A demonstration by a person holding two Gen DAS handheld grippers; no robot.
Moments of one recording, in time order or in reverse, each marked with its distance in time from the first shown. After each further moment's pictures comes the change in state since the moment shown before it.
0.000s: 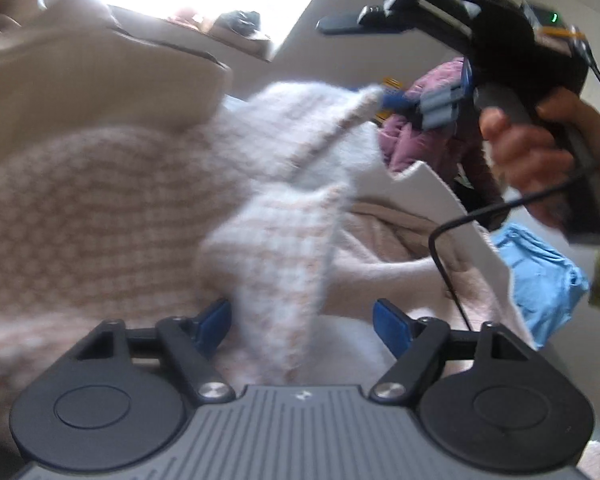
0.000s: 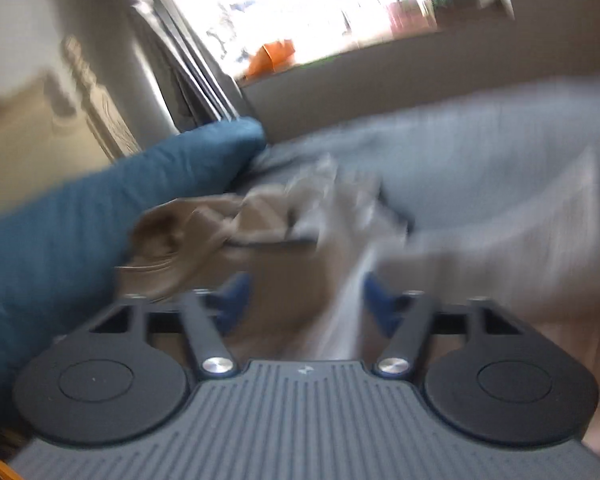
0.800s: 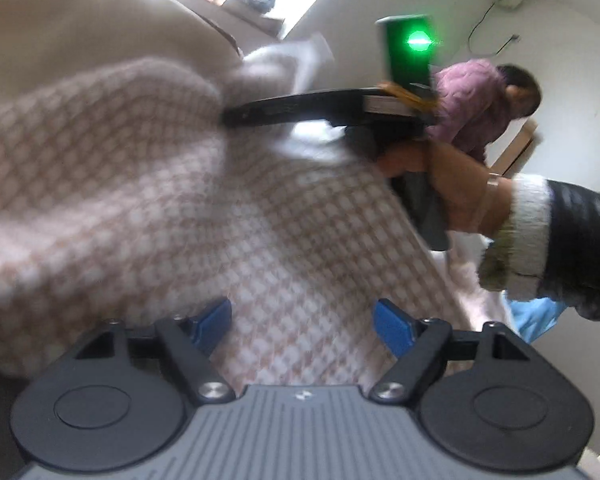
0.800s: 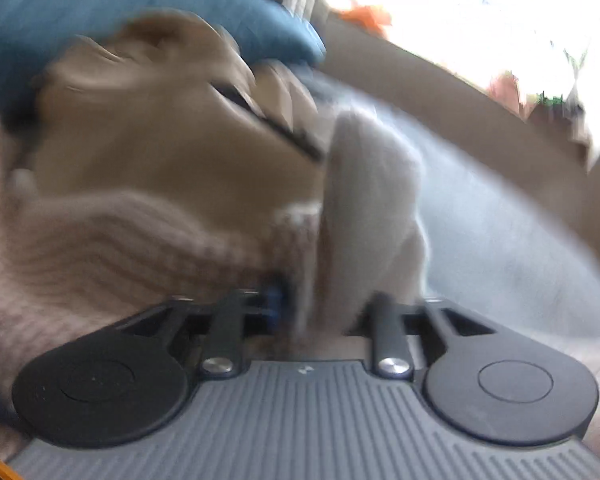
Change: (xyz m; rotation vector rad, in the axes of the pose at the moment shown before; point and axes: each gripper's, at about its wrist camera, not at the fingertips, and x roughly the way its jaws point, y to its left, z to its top) left arm -0.011 0.030 -0.017 -0.079 0.055 -0.013; right arm 0.157 0.028 -0.051 -0.667 0.083 -0.239
